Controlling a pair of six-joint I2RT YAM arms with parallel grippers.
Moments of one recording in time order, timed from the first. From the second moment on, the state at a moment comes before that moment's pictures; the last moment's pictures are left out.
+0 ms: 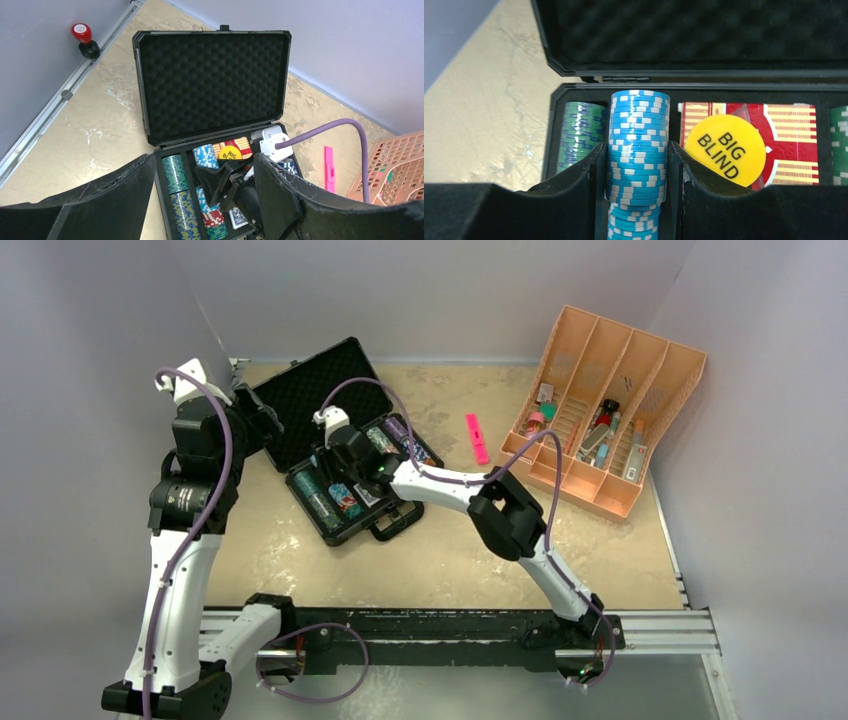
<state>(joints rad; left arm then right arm) -0.11 0.93 1.33 -0.74 -0.30 -0.49 1.00 2.31 1.88 -0.03 0.15 0.32</state>
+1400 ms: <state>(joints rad) -0.11 0.94 1.31 -0.73 -0.31 -0.48 1.03 2.34 1.95 -0.11 0.25 0.36</state>
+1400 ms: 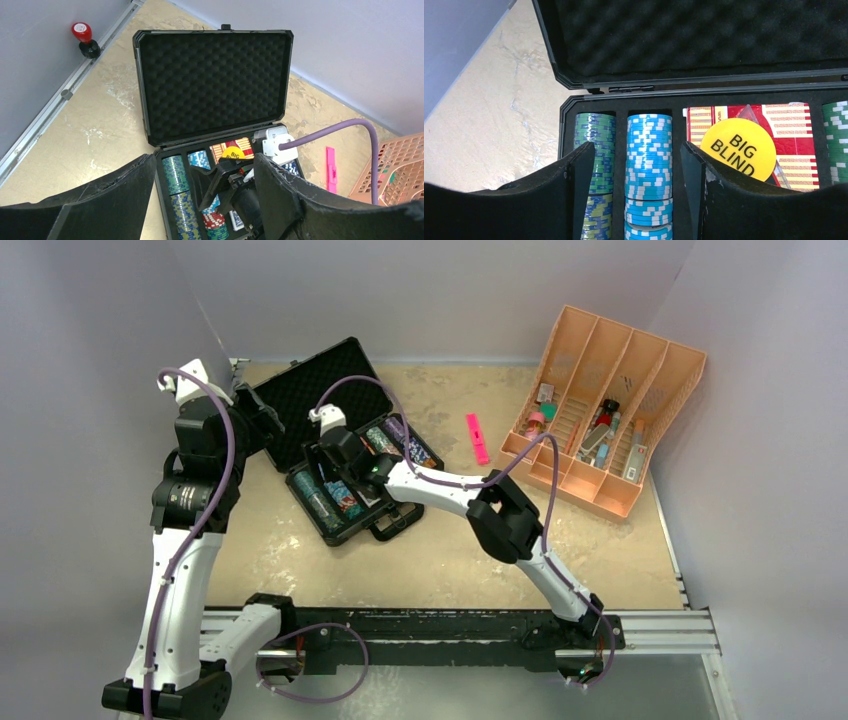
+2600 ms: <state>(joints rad) -0.11 1.40 1.44 -0.57 -0.27 -0.23 0.72 1.48 0.99 0.17 0.07 0.55</state>
